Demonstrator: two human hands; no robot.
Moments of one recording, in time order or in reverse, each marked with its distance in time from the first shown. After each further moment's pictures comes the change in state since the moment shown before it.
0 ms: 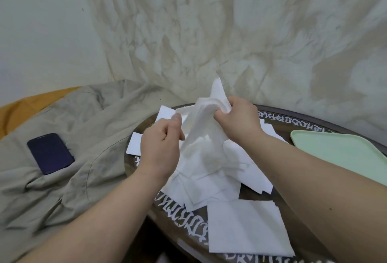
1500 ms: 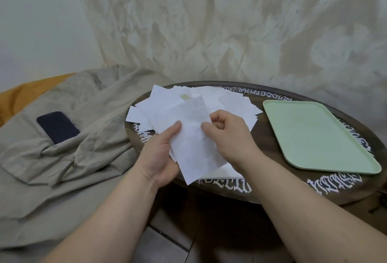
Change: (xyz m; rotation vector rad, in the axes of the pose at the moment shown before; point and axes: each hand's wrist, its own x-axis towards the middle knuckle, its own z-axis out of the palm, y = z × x) left_hand -0.115 0.022 -0.021 -0.908 -0.436 -0.665; right_hand -0.166 0.002 -0.041 0.575 -0.204 0.150
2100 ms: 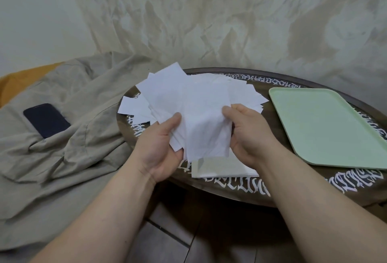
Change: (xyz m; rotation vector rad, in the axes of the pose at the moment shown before) left_hand 0.024 -0.004 -0.001 0.007 0.066 0.012; right_hand 0.029 0.032 -0.013 0.473 0.080 0.212
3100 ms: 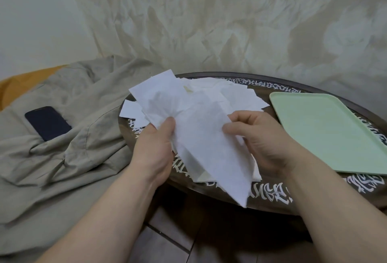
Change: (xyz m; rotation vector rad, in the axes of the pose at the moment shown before) left_hand -0.002 -0.001 0.002 0.234 0.215 0.291; right_hand -0.020 -0.025 -0.022 -0.245 -0.274 0.000
